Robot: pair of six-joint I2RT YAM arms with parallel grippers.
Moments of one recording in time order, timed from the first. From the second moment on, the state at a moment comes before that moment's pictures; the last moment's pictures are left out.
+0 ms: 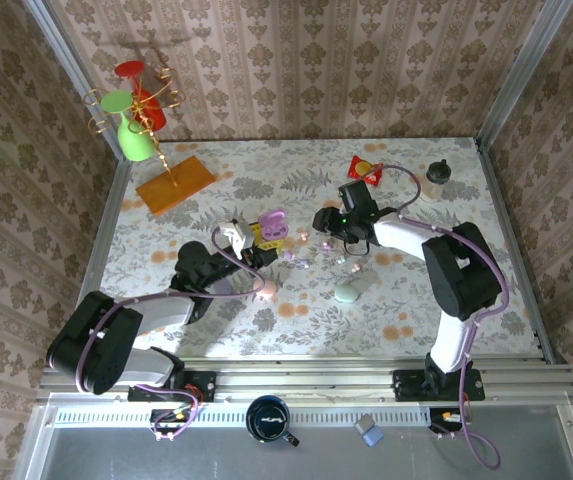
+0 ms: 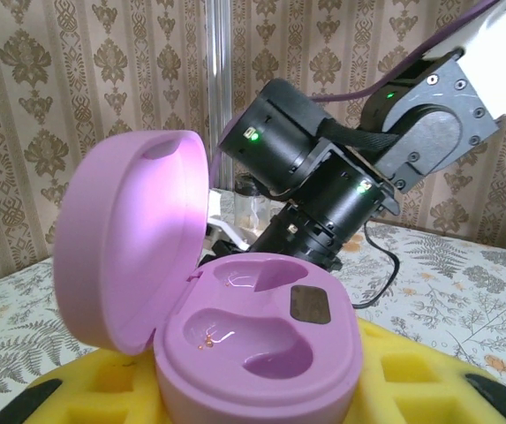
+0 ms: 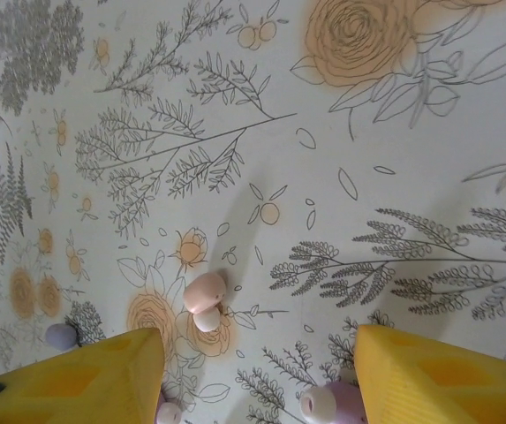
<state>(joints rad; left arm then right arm) -0.55 1.35 0.35 1.12 0.59 -0.07 0.40 1.86 1.13 -0.16 -0.19 0.71</state>
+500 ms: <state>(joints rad) -0.55 1.35 0.34 1.12 0.59 -0.07 0.40 1.93 1.18 -0.27 -0.35 0.59</state>
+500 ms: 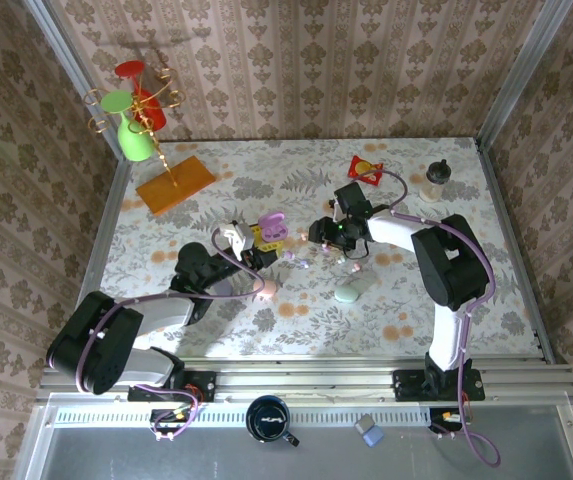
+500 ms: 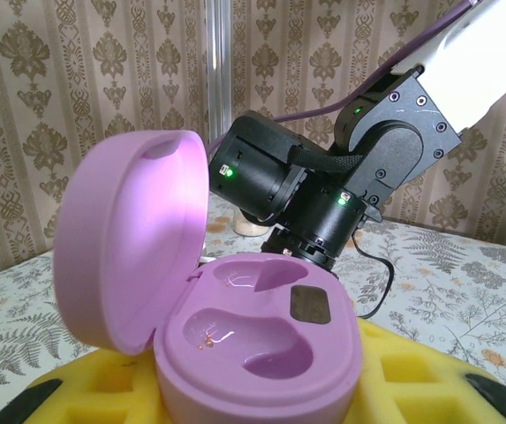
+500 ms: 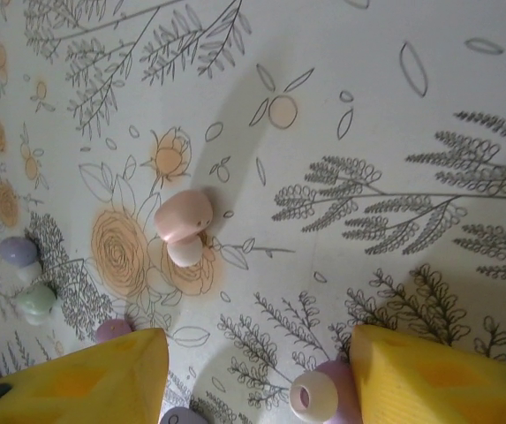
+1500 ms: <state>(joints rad) -0.55 1.35 0.34 1.13 0.60 -0.07 0.48 1.82 1.10 -0.36 -0.43 0.51</state>
